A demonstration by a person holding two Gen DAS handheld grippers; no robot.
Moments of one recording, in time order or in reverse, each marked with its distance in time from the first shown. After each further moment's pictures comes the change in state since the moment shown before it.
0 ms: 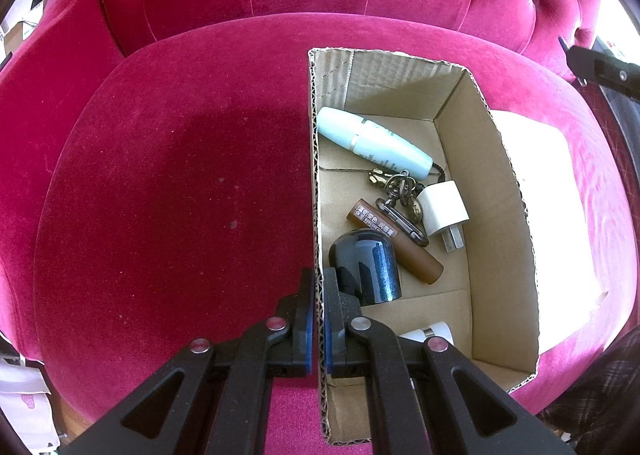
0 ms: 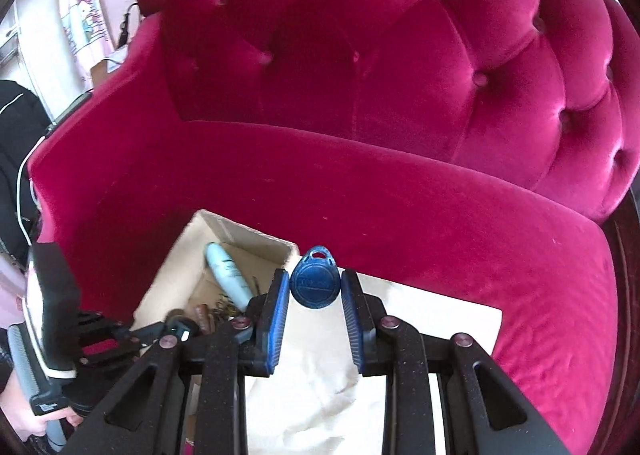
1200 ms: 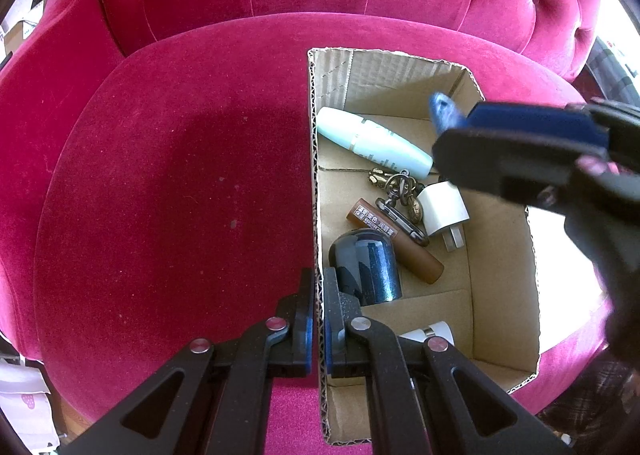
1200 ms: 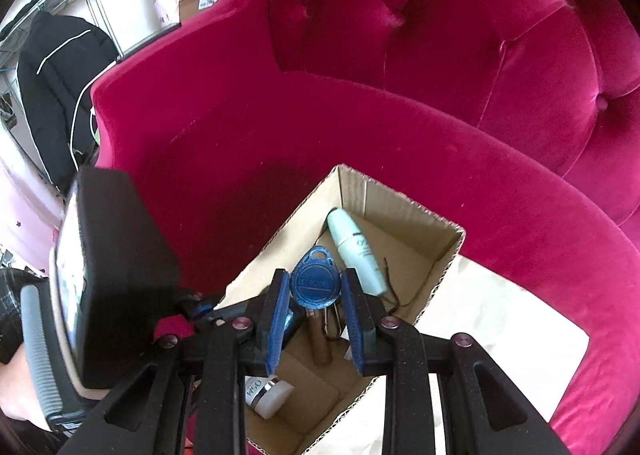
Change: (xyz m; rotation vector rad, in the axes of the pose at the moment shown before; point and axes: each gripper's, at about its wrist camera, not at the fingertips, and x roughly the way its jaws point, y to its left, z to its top) left arm 0.000 -0.002 -0.001 0.000 0.000 0.002; right arm 0.040 0.083 -0.020 -0.195 0.110 0.221
